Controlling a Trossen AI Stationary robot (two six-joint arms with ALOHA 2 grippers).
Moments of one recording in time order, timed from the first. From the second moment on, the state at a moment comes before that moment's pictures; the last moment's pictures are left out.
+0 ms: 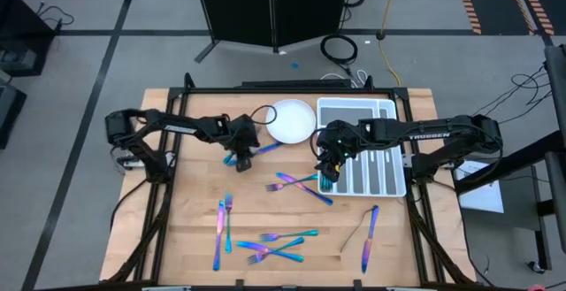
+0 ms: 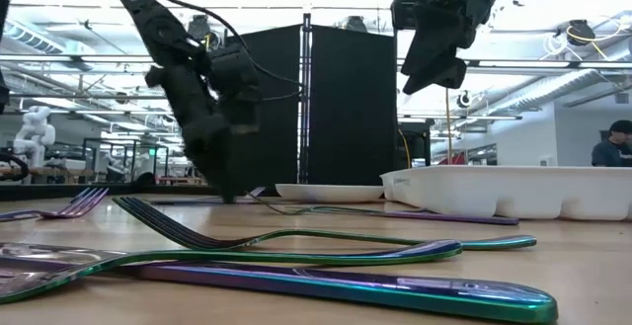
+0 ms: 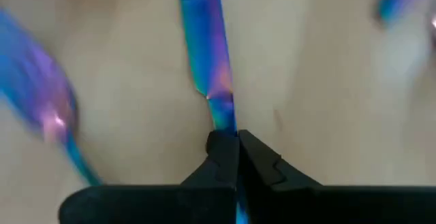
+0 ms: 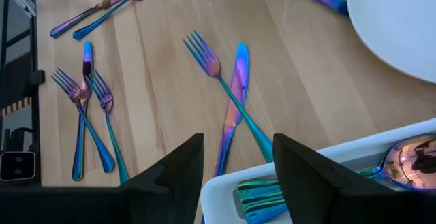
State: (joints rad) left arm 0.35 1.60 0.74 -0.28 0.23 0.06; right arm -0.08 1.36 1.01 -0.53 -0.16 0.41
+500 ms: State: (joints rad) left arm 0.38 1.44 0.75 -0.23 0.16 0.11; right arm -0.08 1.36 1.01 -0.54 -0.15 0.38
